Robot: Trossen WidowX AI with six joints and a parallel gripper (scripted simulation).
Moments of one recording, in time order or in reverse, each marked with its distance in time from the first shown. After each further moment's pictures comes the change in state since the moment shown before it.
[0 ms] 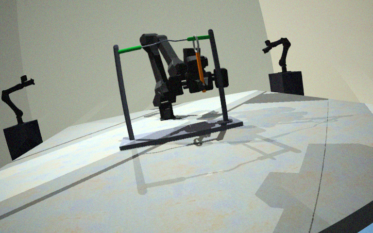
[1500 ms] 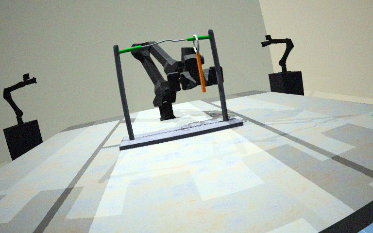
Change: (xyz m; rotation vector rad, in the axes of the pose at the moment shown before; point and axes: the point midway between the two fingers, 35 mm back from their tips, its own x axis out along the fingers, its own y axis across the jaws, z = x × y) arm -0.050 0.001 0.000 0.002 0.003 0.001
